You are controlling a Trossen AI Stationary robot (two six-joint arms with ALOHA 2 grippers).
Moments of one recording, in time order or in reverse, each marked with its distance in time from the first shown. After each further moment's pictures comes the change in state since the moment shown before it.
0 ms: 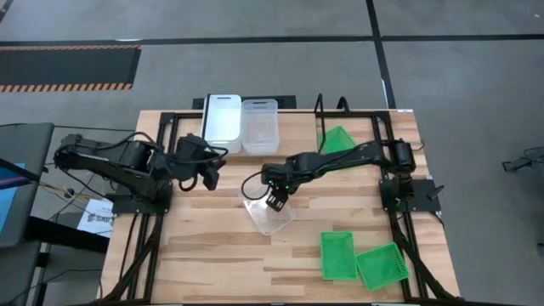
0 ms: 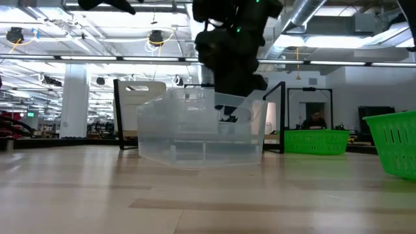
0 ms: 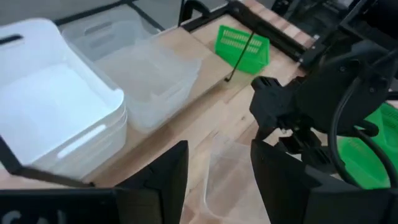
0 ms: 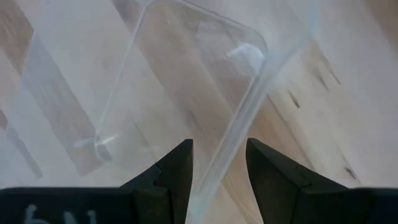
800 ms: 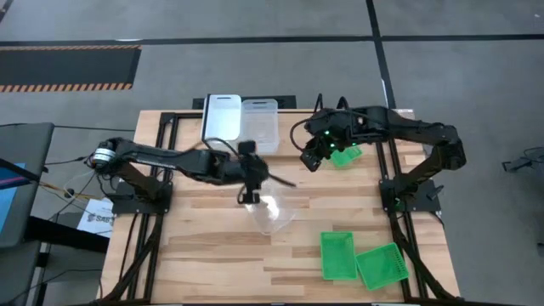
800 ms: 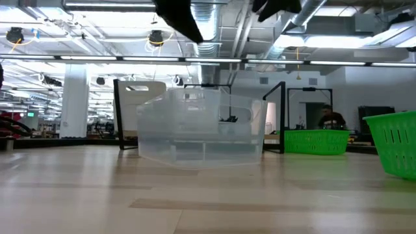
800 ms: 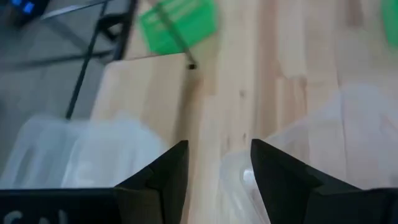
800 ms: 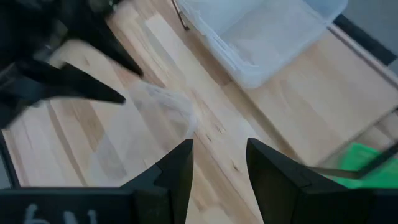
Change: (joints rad) left arm 0.122 0.490 0.191 0.216 0.192 0.865; right arm -0.096 -0.463 0.162 -0.306 0.182 -0.066
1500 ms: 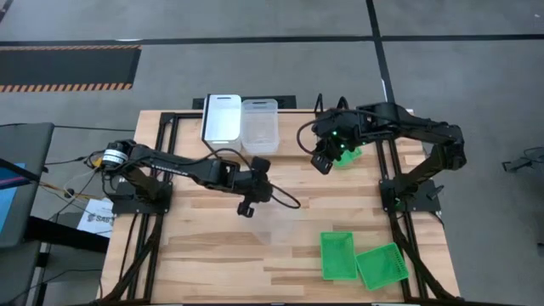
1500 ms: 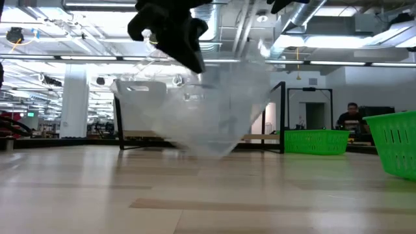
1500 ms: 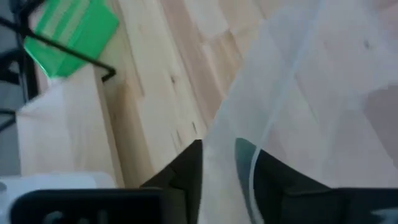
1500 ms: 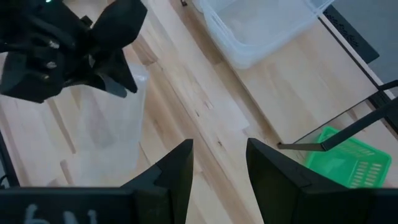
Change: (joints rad) left arm -0.010 0.099 -0.104 0.104 0.199 0.350; right arm 0.023 0.000 0.123 -0.209 0.002 -0.080
